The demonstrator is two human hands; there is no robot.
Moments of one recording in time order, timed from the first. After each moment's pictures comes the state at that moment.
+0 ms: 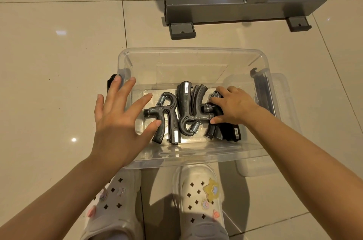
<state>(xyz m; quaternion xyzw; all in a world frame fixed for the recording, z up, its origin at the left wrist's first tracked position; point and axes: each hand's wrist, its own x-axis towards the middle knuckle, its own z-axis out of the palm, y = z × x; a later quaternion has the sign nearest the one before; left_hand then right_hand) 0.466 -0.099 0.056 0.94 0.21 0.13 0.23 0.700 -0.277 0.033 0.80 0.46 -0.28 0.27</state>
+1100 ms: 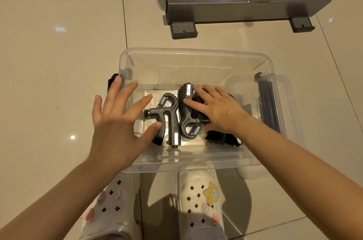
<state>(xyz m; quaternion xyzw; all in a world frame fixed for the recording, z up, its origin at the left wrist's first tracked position) 0.468 -0.098 0.059 0.94 0.23 0.09 0.22 0.673 -0.262 0.032 0.77 0.58 -0.20 0.17</state>
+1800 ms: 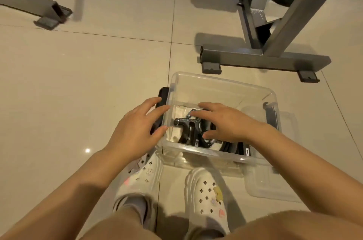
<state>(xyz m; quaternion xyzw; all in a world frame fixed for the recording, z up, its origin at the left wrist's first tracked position) 0.397 -0.097 0.135 0.95 0.23 0.07 0.21 0.604 -0.233 0.156 0.75 0.61 -0.26 0.09</state>
